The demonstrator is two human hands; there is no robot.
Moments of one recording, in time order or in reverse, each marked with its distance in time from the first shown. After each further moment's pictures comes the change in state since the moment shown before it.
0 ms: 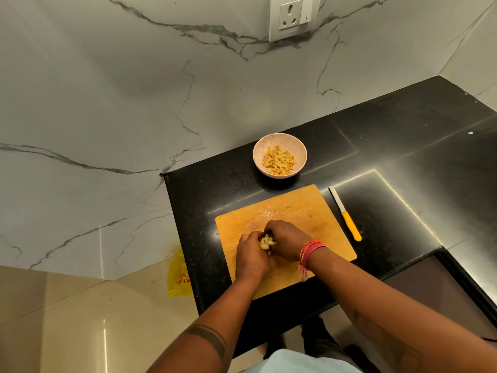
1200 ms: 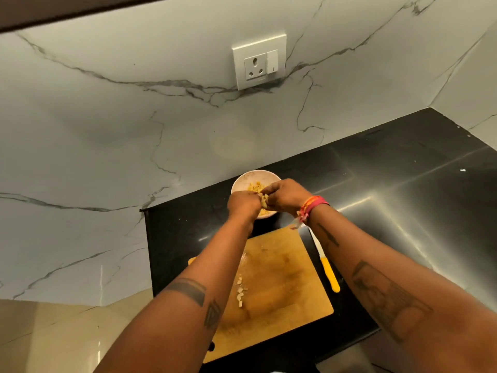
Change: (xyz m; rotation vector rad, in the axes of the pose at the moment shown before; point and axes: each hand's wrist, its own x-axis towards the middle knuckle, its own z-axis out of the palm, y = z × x) left_hand 0.140 0.187 -0.046 -0.508 0.124 -0.311; right_hand 0.084 0.051 -0.196 0.701 0.092 0.210
